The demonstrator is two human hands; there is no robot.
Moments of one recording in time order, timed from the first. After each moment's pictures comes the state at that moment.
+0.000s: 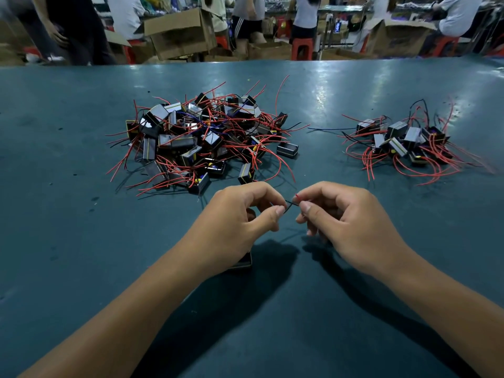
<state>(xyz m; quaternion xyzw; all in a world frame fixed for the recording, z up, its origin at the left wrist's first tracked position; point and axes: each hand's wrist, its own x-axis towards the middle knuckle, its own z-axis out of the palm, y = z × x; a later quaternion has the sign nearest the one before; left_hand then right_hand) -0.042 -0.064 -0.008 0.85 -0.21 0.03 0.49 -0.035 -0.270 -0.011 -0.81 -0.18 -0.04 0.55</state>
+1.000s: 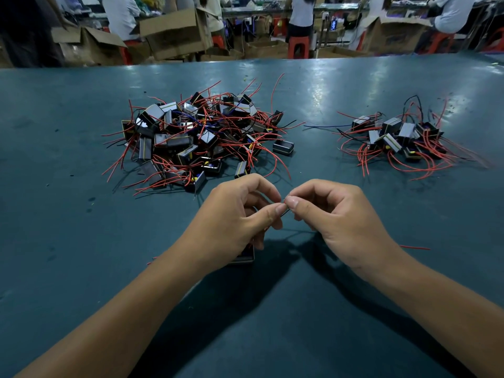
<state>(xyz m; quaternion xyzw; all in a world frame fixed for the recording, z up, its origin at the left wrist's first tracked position) -0.043 -0.069 -0.009 0.79 -0.18 -0.01 0.58 -0.042 -0.260 -0.011 -0.75 -0.18 -0.04 0.63</state>
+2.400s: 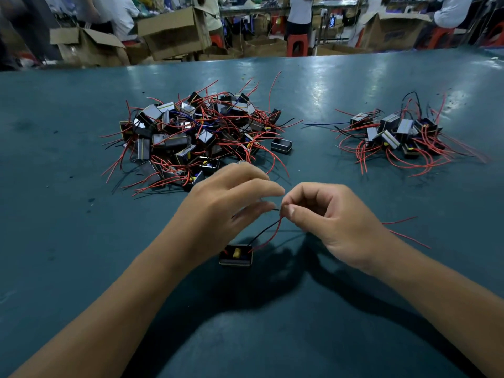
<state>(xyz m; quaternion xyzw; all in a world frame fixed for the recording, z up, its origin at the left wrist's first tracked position) -0.037 -0.054 0.001 0.84 -0.38 0.27 0.26 -0.044 -0.261 -0.002 -0.75 -0.22 0.06 0.62</state>
